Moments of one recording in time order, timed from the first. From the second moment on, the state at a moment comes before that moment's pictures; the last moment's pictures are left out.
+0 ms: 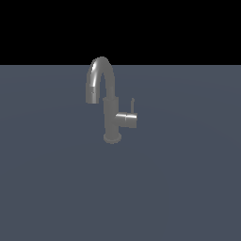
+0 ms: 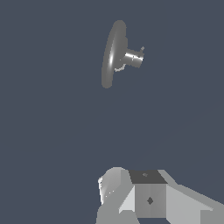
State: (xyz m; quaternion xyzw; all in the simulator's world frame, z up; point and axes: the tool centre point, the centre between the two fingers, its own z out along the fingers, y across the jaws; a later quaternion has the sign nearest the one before) arm -0.256 0.018 0.486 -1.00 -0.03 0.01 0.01
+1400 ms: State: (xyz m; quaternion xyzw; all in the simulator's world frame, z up) arm -0.166 0.014 0.464 -0.98 0.10 0.11 0.13
